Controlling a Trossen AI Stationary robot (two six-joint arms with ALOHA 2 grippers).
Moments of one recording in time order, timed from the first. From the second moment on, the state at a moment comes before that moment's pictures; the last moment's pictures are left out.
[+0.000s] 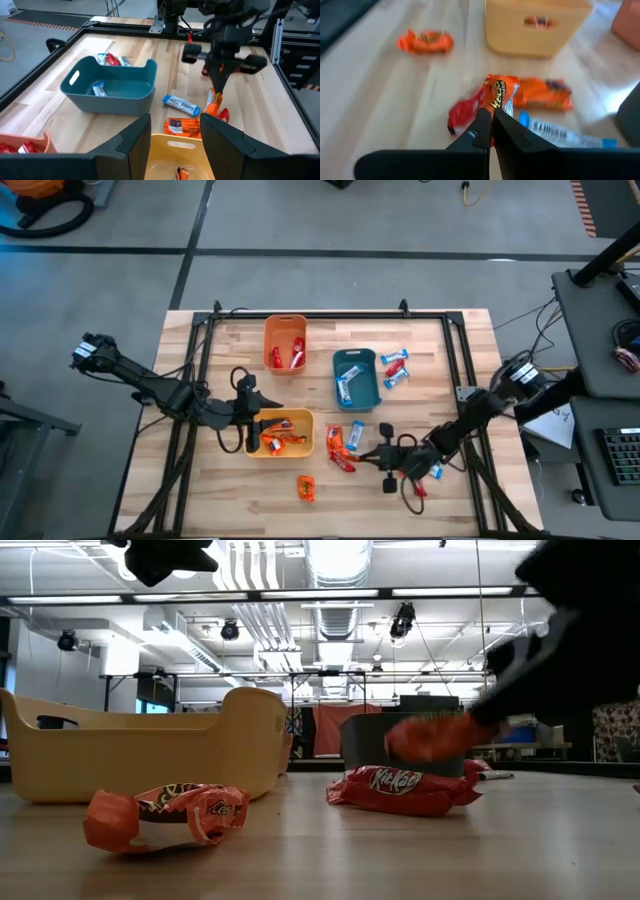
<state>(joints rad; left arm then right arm) -0.45 1.04 0.78 -0.22 -0.54 -0.31 0.64 1.69 0.55 0.61 0.58 0.26</state>
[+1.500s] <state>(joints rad) -0.45 1.04 0.78 -0.22 -0.54 -0.30 0.67 1.58 0.55 0.32 0.47 0.54</state>
